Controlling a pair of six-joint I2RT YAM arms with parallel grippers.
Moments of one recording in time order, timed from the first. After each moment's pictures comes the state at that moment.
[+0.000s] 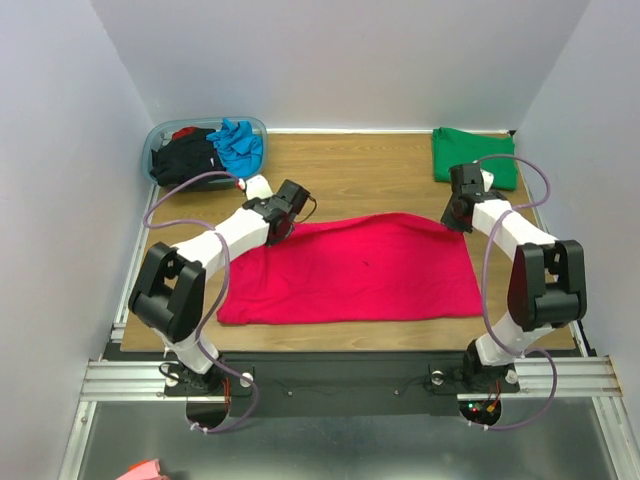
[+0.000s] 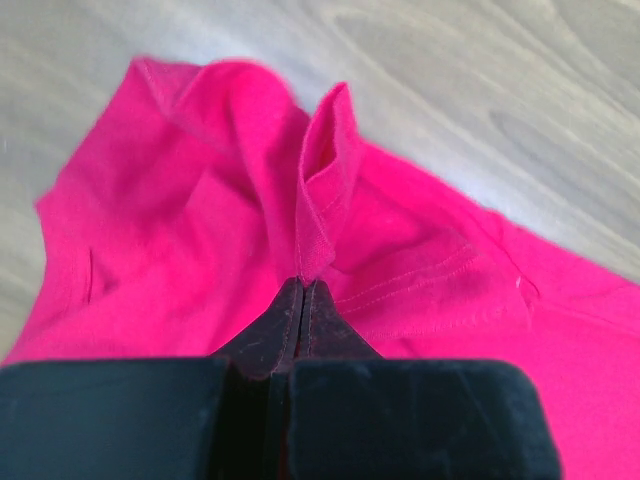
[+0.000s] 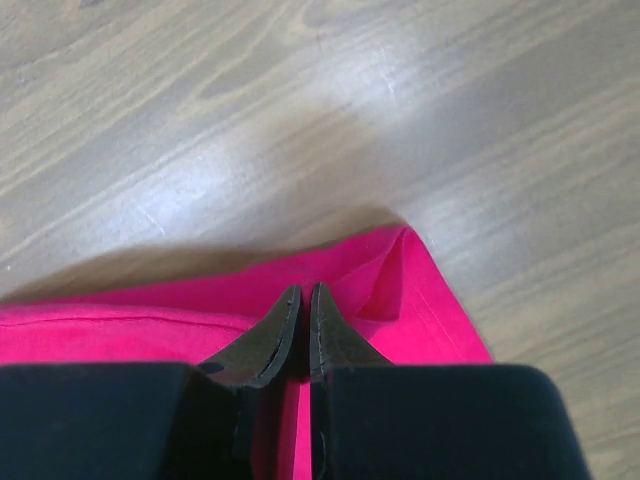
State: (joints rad) left arm -0.57 1.65 1.18 -0.65 -0.58 -1.00; right arm 0.08 1.65 1.11 -0.46 0.32 0.49
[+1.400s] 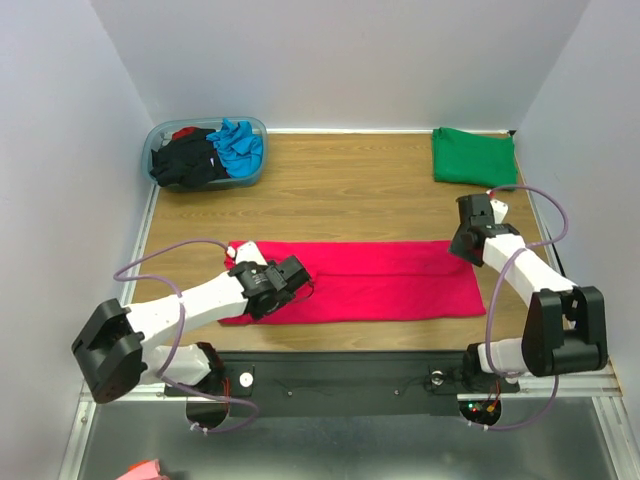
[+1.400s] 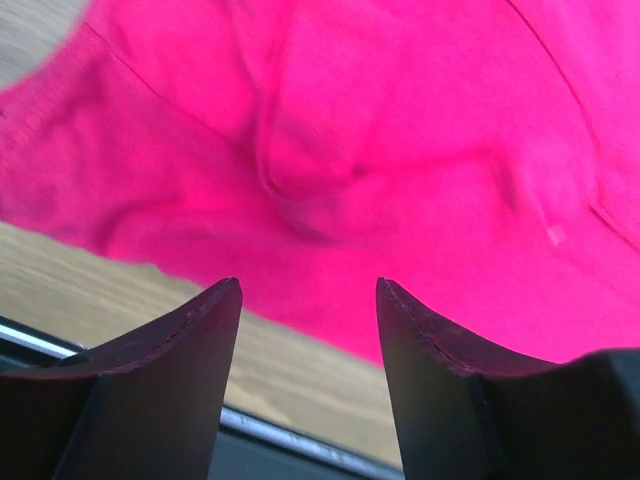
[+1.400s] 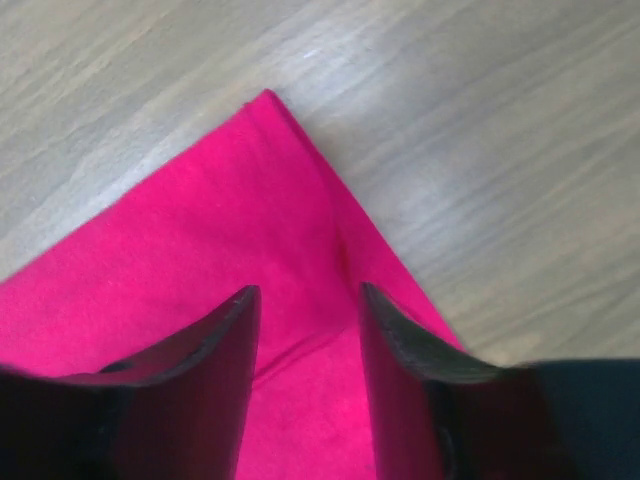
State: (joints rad) left arm -0.93 1.22 0.75 -0.90 -0.52 -1.46; right arm 0.08 1.36 0.82 -0.51 0.40 0.53
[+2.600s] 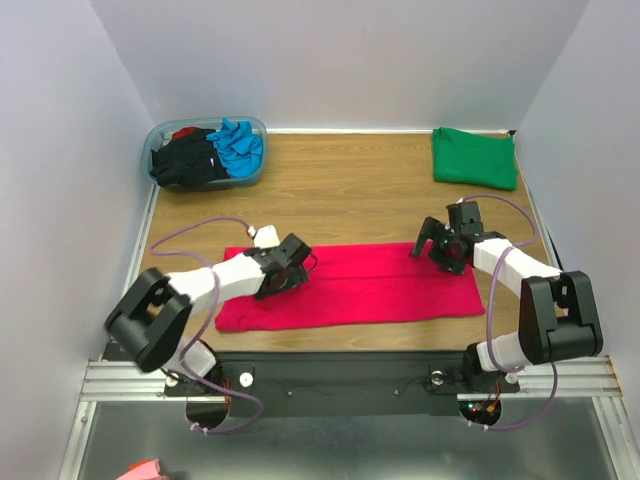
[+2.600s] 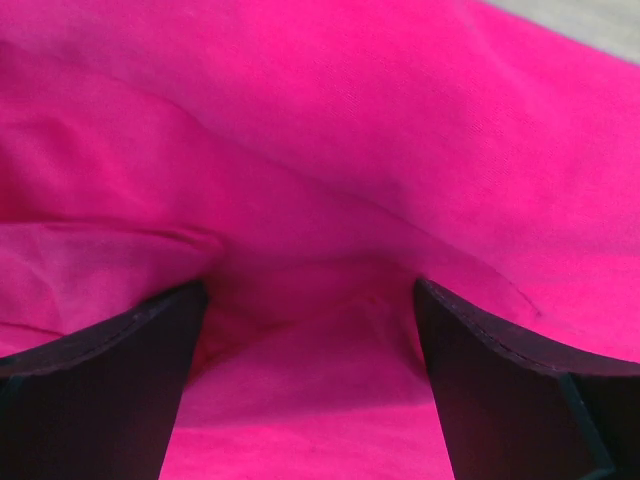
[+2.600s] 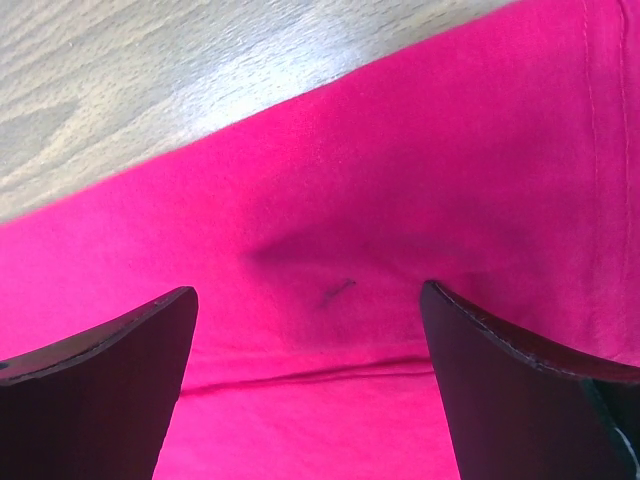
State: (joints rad) left arm -0.75 1.50 0.79 -0.52 -0.45 -1.04; right arm 0.12 1.42 0.72 -0.31 -0.06 0.54
